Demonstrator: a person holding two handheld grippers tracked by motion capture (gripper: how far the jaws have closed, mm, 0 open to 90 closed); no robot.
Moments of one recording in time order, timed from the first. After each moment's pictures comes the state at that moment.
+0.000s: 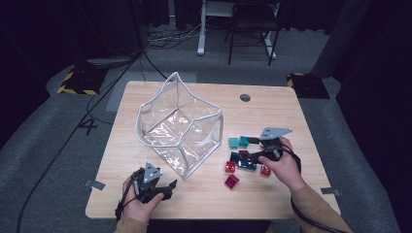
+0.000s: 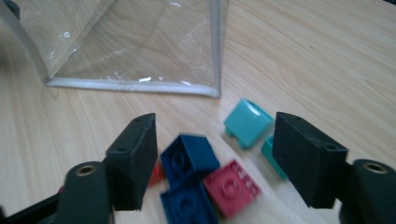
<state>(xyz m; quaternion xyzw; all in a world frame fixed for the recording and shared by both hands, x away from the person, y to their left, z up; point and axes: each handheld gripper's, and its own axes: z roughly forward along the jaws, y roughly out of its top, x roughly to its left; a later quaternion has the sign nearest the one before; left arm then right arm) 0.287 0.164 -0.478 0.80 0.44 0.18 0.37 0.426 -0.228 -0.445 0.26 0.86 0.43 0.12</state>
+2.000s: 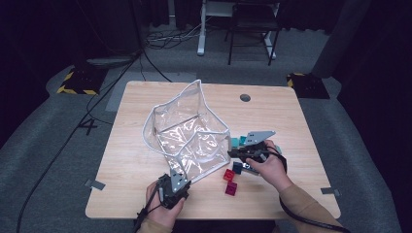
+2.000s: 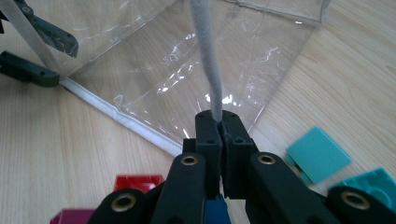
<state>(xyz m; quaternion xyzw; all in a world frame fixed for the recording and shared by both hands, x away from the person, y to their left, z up) 0.280 0.109 -0.488 0.82 0.41 0.22 0.34 0.419 -0.186 -0.452 0.19 0.88 0.43 0.08</state>
